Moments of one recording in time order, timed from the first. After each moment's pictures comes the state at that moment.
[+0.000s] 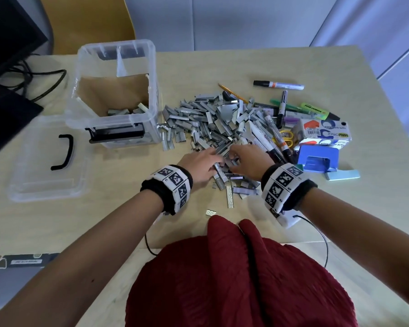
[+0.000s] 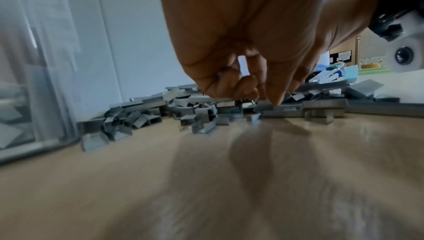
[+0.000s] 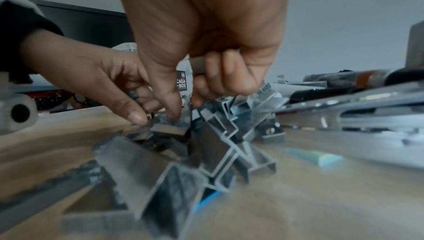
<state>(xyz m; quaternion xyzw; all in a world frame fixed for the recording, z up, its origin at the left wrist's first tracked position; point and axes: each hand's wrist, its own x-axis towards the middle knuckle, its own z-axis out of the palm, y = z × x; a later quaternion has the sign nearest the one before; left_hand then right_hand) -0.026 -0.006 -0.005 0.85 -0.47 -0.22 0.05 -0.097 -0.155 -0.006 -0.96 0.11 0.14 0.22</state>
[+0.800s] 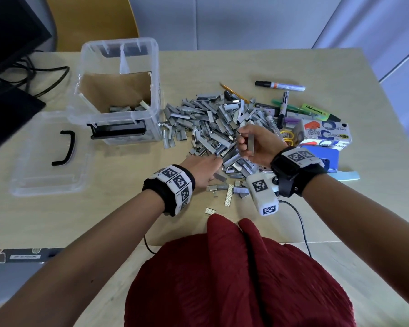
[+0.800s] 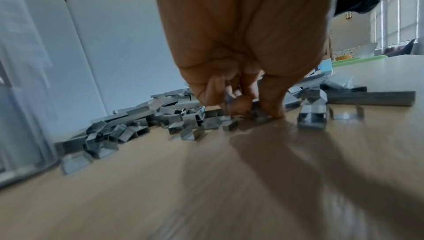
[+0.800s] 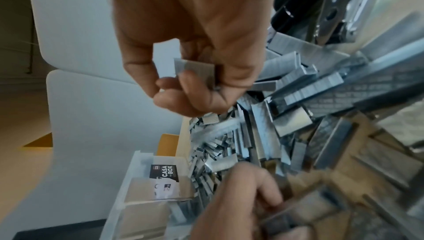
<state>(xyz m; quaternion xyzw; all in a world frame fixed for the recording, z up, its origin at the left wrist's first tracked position) -0.032 -0.008 -0.009 0.83 -0.50 -0.23 -0.05 -0.081 -0.176 0.020 -0.46 0.26 0.14 0.84</state>
